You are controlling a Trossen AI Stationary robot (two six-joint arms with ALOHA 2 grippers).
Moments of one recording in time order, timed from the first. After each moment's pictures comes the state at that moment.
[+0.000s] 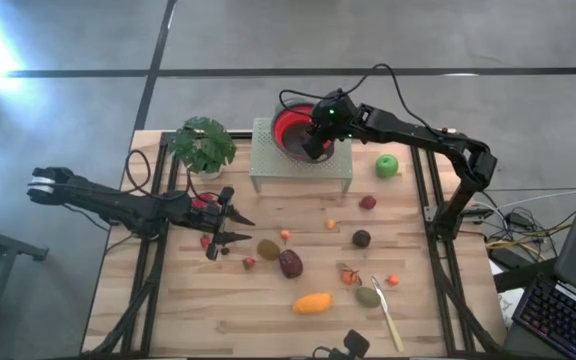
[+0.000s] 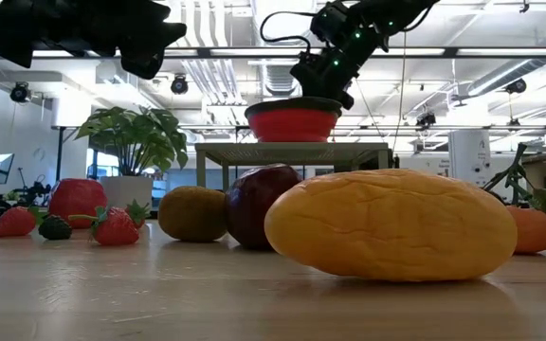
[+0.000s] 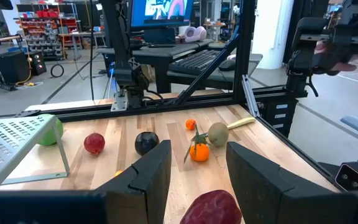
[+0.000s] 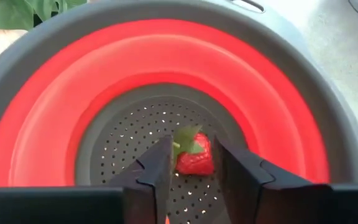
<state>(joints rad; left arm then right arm) -0.13 0.89 0.35 0.52 0.06 0.03 -0.52 1.71 1.46 -0.44 0.09 0.04</state>
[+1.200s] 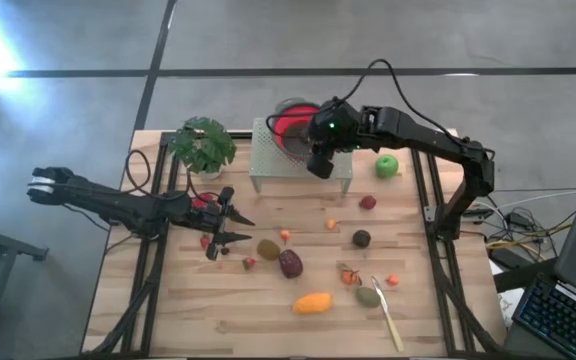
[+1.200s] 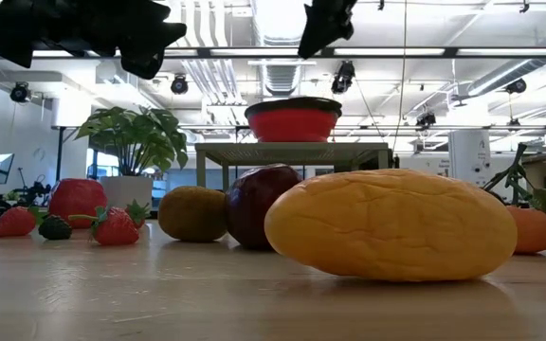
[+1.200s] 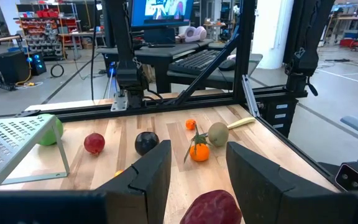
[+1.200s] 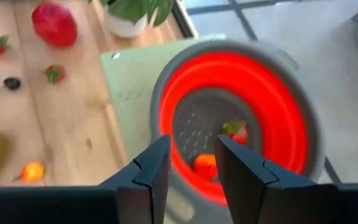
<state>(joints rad) -0.13 0.89 0.35 0.52 0.06 0.03 -0.25 1.71 1.89 -1.02 0.24 -0.02</state>
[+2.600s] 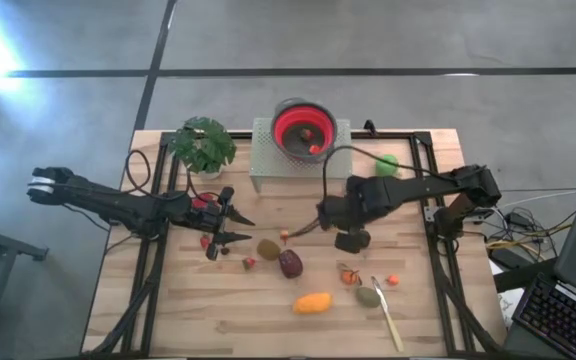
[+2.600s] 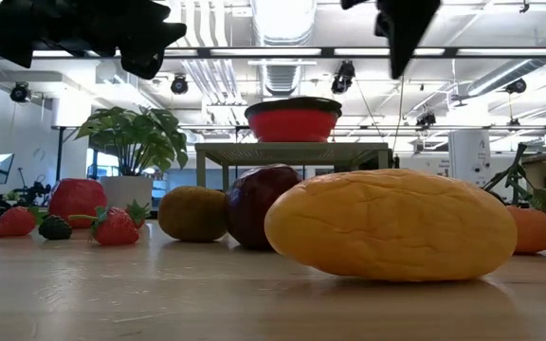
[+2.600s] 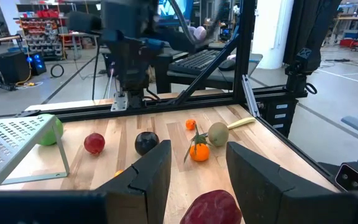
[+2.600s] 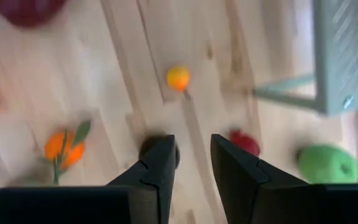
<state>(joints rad) -0.13 0.89 0.35 0.52 0.06 0.03 0.19 1.71 1.66 -1.45 0.24 0.44</state>
